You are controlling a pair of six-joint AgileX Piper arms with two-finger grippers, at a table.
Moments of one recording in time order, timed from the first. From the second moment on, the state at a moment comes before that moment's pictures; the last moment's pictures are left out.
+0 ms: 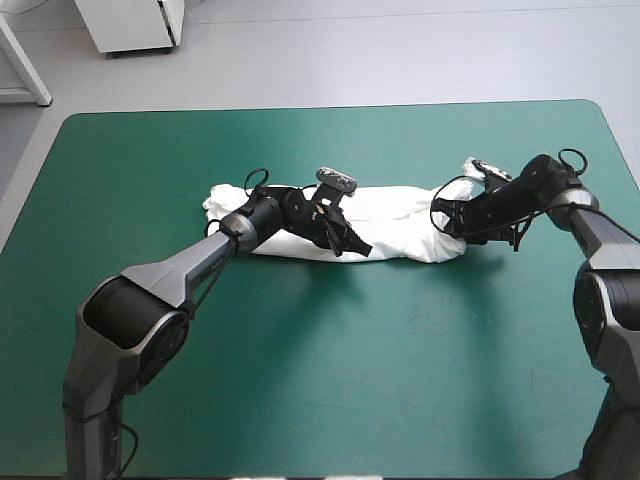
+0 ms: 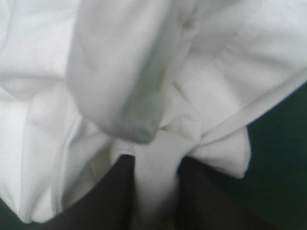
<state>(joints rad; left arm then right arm) -0.57 2.08 -1.62 -0.41 0.62 0.36 -0.01 1.98 -1.46 0.57 0.96 -0.20</state>
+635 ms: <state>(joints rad) -0.57 2.08 -1.62 -0.41 0.62 0.36 0.02 1.88 -1.59 0.57 1.03 -0.18</state>
